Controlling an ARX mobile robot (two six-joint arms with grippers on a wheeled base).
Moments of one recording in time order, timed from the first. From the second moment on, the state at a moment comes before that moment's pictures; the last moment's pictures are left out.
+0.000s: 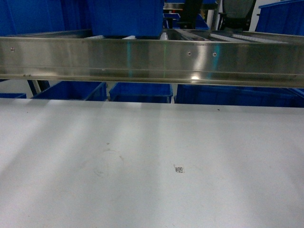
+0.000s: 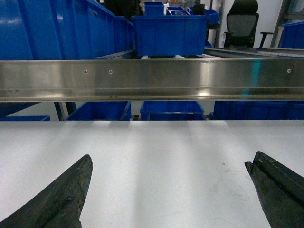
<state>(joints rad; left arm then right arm) 0.00 0.01 0.01 0.00 0.00 0.00 -0.28 1.46 0.16 0.76 -0.27 -0.16</state>
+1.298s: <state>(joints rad) 0.00 0.01 0.01 0.00 0.00 0.00 -0.29 1.85 0.15 1.14 -0.29 -0.12</state>
